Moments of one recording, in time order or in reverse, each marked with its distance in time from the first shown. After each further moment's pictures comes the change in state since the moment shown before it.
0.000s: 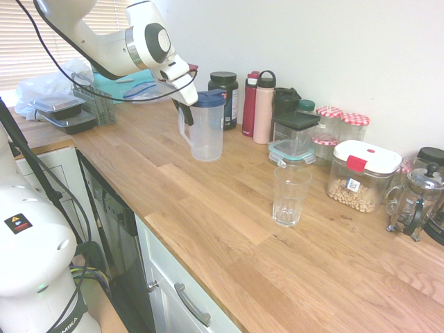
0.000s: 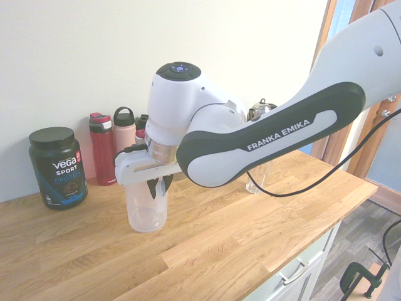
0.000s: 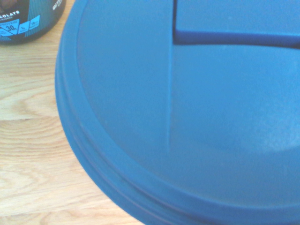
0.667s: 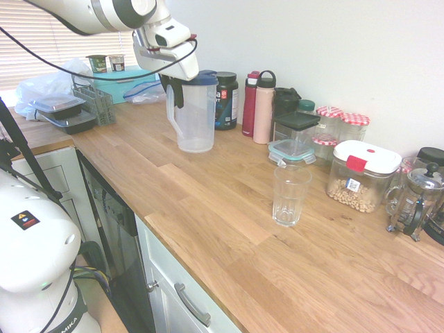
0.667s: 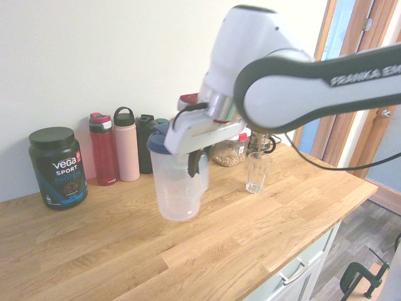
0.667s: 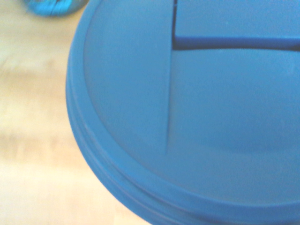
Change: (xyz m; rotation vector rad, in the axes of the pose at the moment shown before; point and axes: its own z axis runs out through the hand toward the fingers) arm 0.055 0.079 -0.111 0.019 -0.144 -0.252
